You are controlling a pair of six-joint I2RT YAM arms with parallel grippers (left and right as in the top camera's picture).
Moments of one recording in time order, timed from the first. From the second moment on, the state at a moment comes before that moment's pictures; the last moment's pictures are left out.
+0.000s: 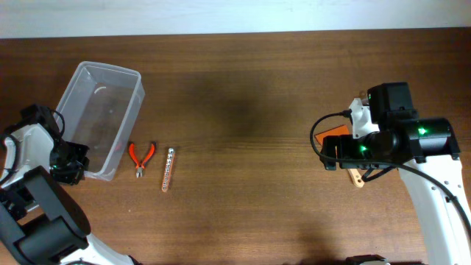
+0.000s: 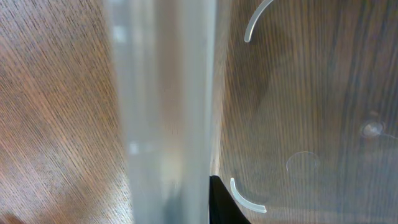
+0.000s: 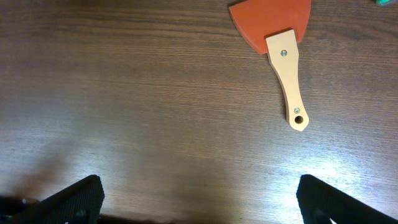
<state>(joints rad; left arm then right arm) 0.52 1.89 1.32 -1.05 -0.08 -0.81 0.05 1.31 1.35 -1.36 -0.15 0.05</state>
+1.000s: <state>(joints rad) -0.08 1.63 1.49 -1.13 -0.10 -0.49 -0.15 1.22 1.43 -1.39 -0.01 0.13</state>
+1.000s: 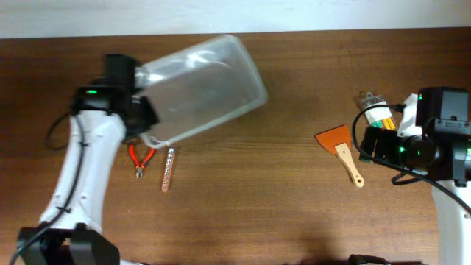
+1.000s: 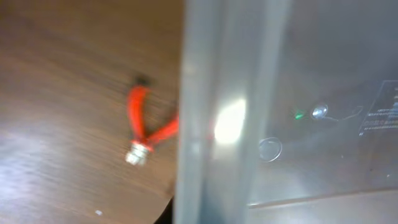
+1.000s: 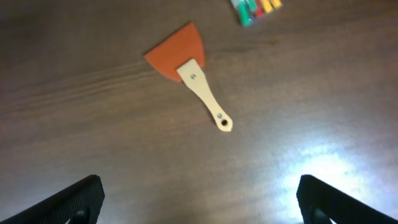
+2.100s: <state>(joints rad) -0.40 1.96 1.45 -1.05 -0.07 -0.49 -0.15 1.22 1.43 -1.39 0.00 0.13</state>
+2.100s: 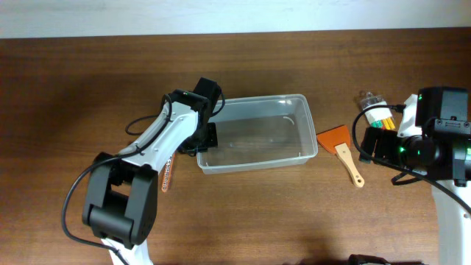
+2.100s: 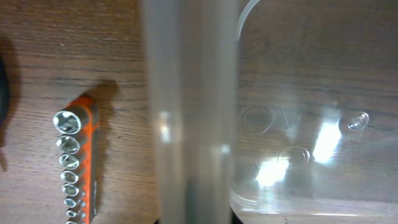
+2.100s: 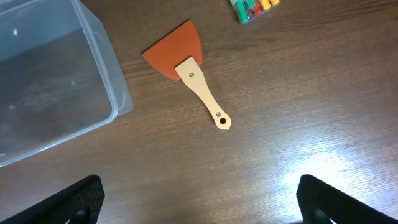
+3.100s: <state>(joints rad) -0.40 1.97 1.68 -1.20 -0.26 -0.37 -0.15 1.22 1.43 -1.39 0.00 0.13</state>
